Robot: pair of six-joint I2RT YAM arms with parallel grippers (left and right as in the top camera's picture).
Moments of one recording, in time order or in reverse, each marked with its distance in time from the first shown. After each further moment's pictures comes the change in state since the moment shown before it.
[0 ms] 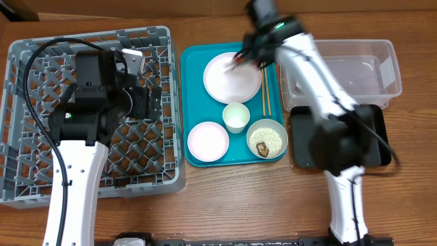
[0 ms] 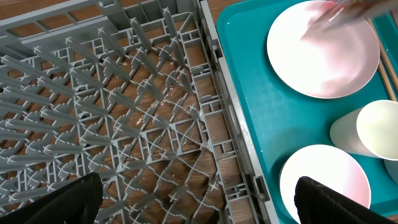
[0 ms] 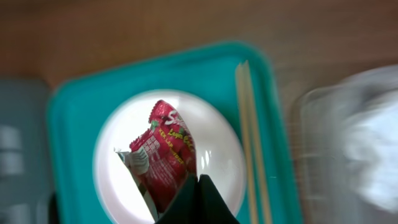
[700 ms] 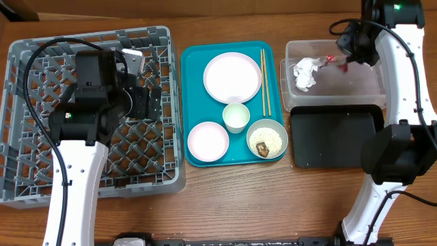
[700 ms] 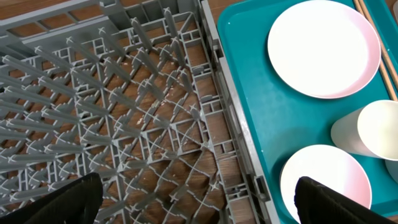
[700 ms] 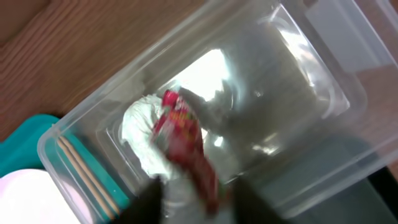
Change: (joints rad) left arm 0.000 0.000 0.000 0.000 -0.003 0.000; right arm -0.388 -0.146 -0.121 -0.195 0.051 0.063
